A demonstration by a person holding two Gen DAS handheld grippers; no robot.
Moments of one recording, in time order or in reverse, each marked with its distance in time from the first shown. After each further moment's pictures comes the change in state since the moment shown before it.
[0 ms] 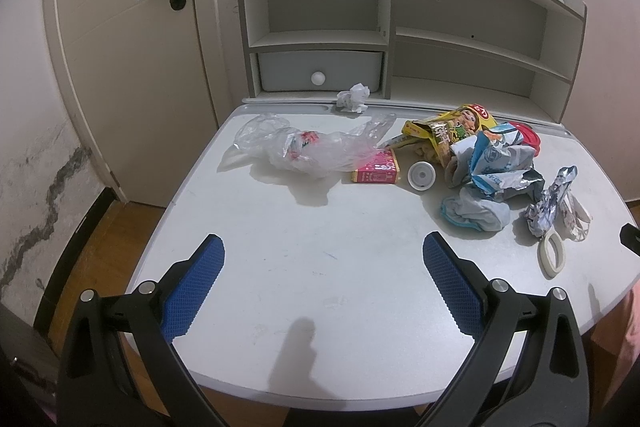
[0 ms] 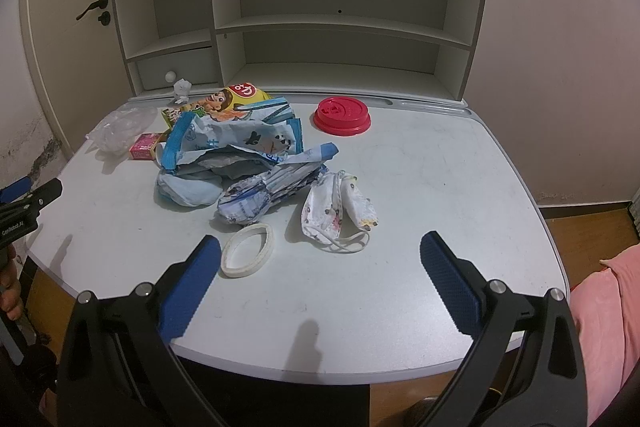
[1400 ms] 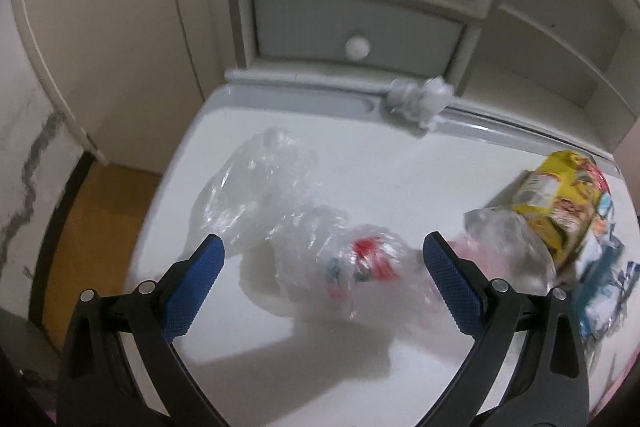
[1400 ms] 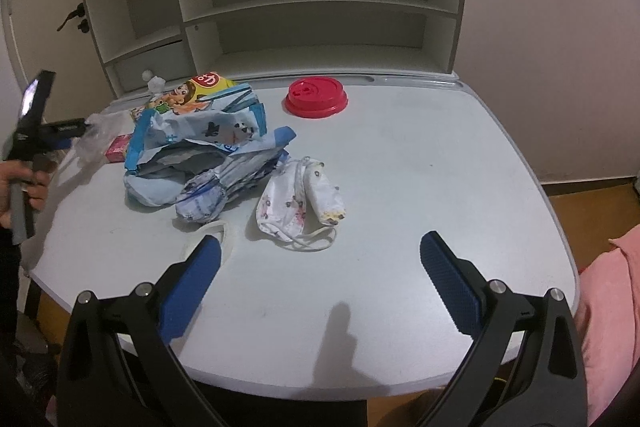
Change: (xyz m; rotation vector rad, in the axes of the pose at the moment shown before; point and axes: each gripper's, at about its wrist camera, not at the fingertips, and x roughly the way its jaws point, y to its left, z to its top) left arm 0.178 0.051 0.096 -0.083 0.269 -0.030; right arm 0.029 -0.038 -0.002 0.063 0.057 0.018
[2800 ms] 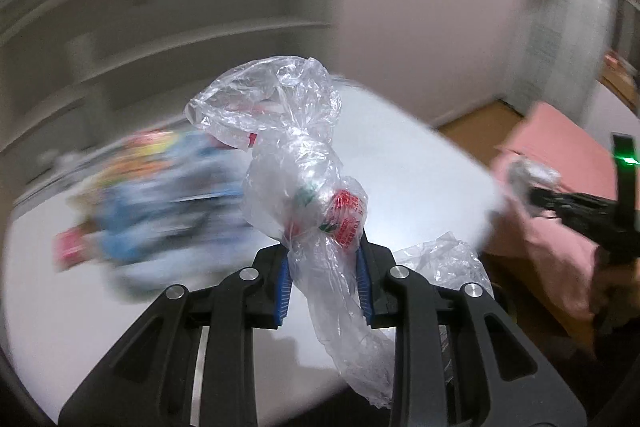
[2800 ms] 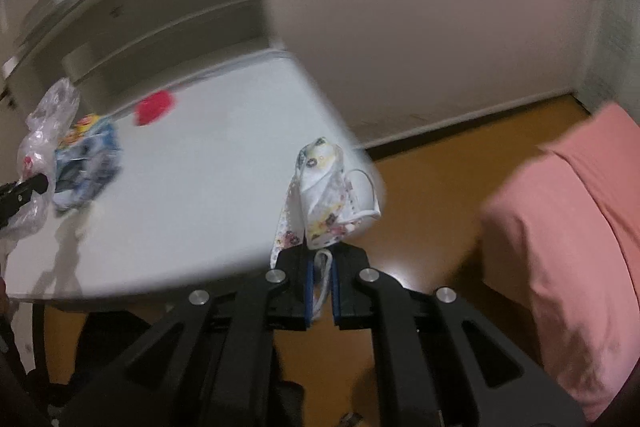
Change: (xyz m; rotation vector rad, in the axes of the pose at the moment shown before) left arm -0.180 -0.301 -0.171 0.606 -0.153 -0.570; right arm -0.089 -0.195 -0.106 0.324 -0.002 -0.231
